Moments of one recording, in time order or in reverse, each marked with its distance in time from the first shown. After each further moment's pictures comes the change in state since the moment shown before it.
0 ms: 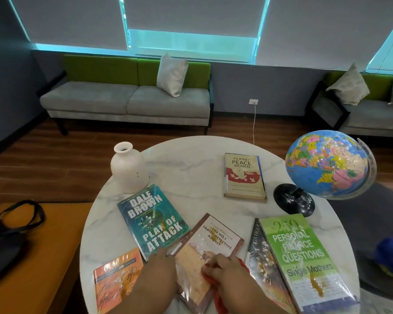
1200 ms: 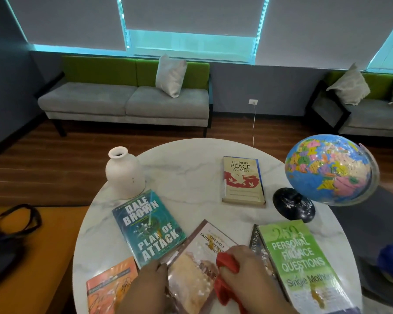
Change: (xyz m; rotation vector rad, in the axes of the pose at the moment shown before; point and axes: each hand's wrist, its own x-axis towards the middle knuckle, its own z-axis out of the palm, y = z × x) left_hand -0.006 -0.007 -0.004 -0.178 0.061 0.052; right_hand -0.009 -0.003 -0.067 0.479 0.145 0.297
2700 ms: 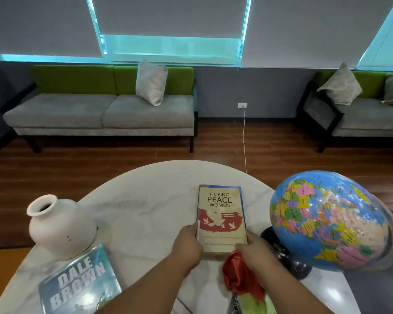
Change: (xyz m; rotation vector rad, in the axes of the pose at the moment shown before) left_hand 0.246 0.145 -0.029 -0.672 -0.017 -0.117; right_hand 0.197 0.093 -0.096 0.337 0.092 0.523
